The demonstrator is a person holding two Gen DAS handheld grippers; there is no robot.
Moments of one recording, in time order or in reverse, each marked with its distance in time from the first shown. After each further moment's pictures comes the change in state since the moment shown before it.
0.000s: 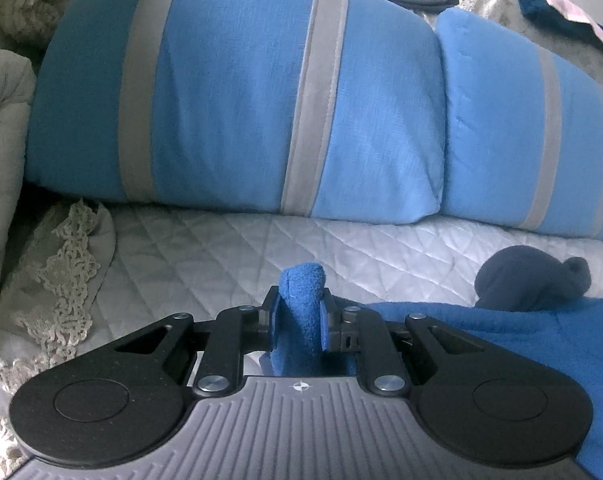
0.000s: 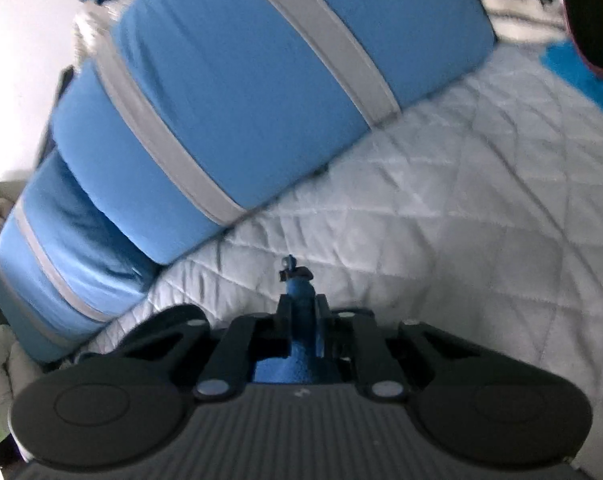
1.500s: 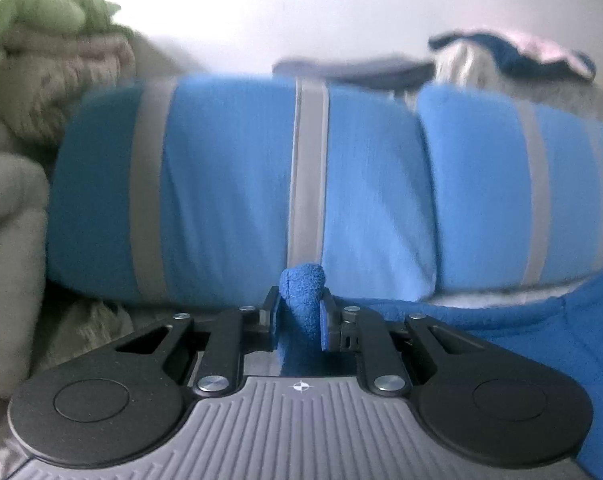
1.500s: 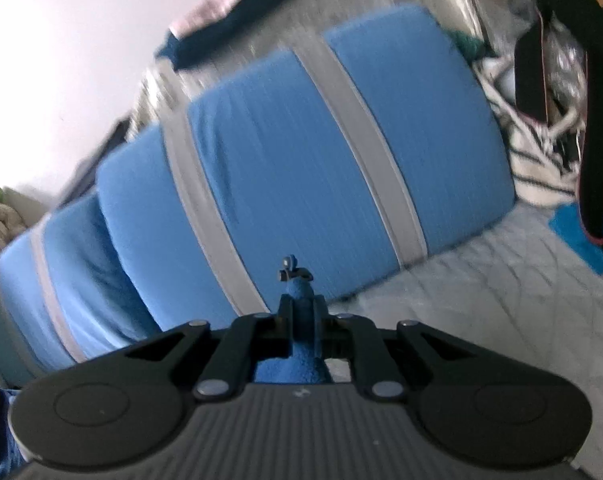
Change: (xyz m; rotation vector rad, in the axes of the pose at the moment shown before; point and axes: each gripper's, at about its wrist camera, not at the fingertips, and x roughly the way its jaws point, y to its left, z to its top) left arm -0.035 -0.014 0.036 0.086 -0.260 0.047; right arm -0.034 0.060 0.016 -0.138 -0.281 -0.064
